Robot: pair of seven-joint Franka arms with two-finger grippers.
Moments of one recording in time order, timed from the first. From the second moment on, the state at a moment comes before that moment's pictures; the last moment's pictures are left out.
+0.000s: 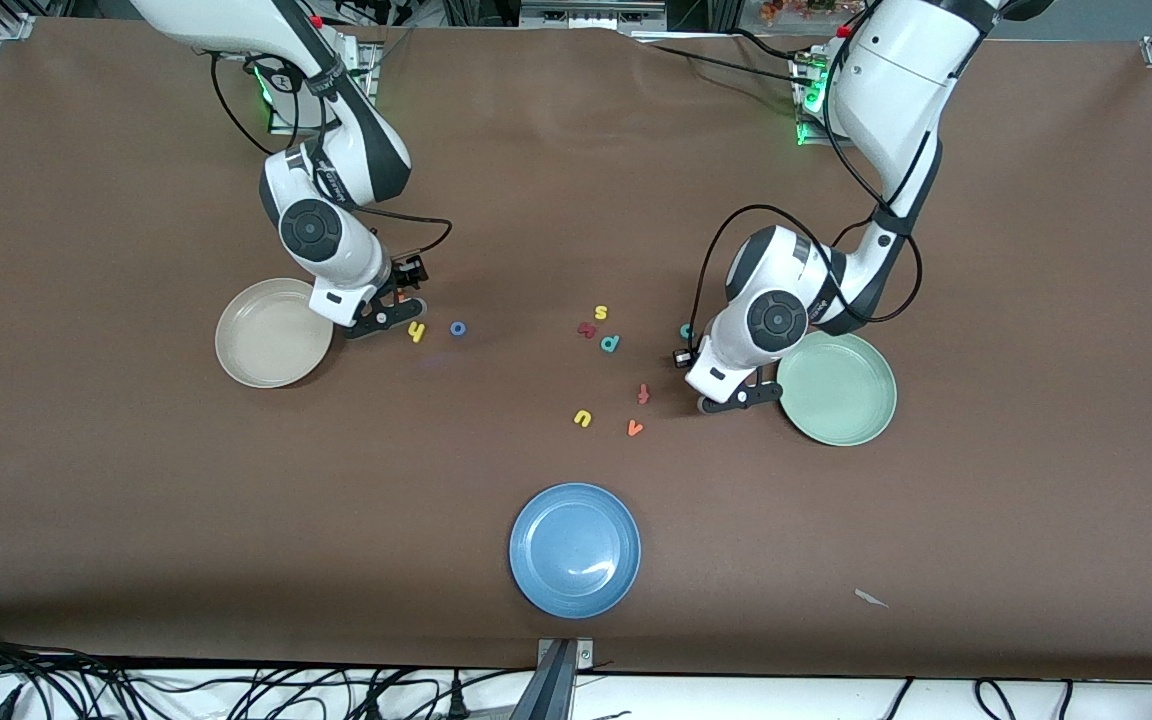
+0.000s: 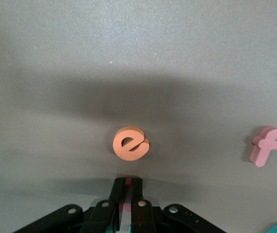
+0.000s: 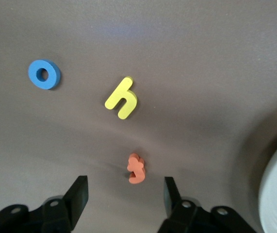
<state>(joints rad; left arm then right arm) -0.37 0.64 -0.12 -1.82 -0.14 2.32 -0.60 0.26 0.32 0.18 -2.26 0.01 2.39 0.06</state>
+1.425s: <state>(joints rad) -0.20 0.47 0.04 -1.82 -0.03 2.19 0.01 0.26 0.38 0.17 -2.29 0.01 2.46 0.06</state>
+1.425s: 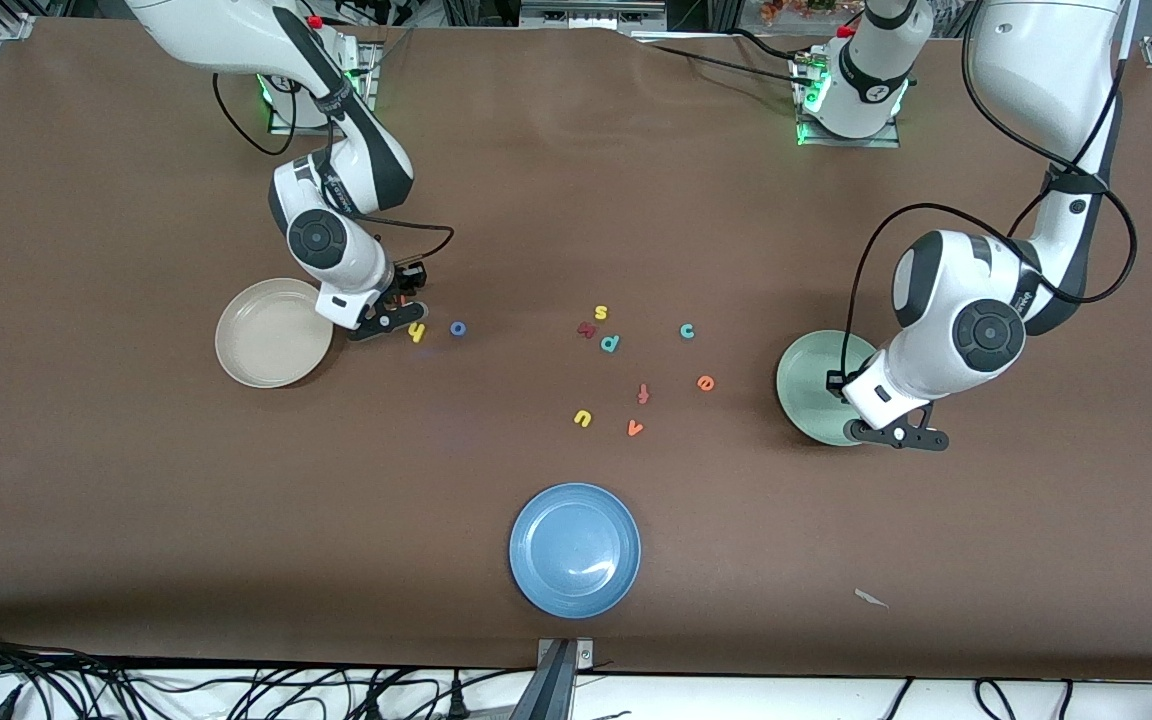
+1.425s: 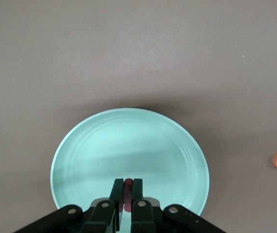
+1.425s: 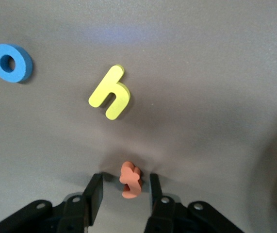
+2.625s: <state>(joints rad) -0.19 0.52 0.05 -1.81 0.04 2.20 0.19 0.26 0.38 0.16 -2.29 0.01 2.48 0.06</state>
